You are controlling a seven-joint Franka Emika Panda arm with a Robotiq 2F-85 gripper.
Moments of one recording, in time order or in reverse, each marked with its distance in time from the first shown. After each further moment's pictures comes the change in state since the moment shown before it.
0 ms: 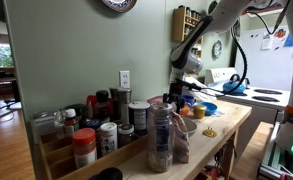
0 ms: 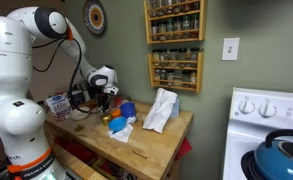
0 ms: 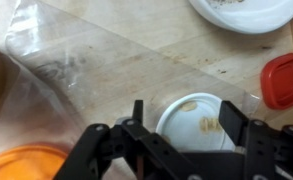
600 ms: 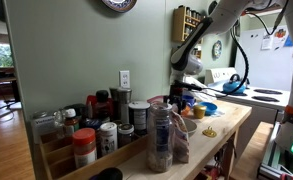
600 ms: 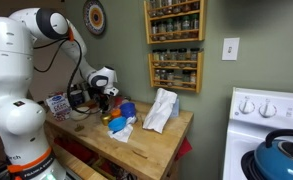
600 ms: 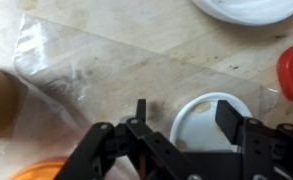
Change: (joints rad) arm 0.014 0.016 -0.016 0.001 -0.045 0.000 0.146
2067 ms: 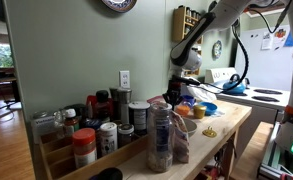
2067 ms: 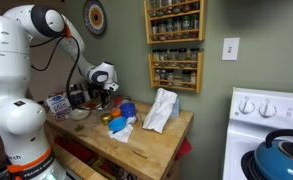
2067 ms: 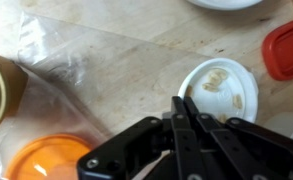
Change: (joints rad) arm 0.010 -0.046 -0.012 0.021 -0.079 -0.025 0.126
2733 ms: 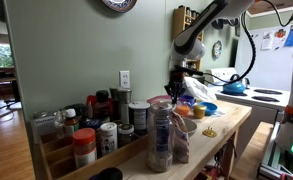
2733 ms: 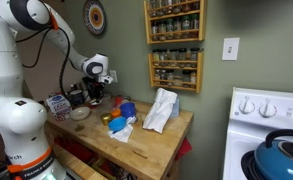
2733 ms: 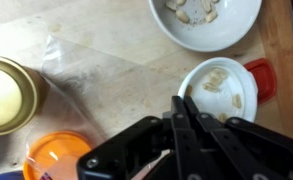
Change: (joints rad) arm 0.033 -0.158 0.006 -0.037 -0.062 -0.134 0.018
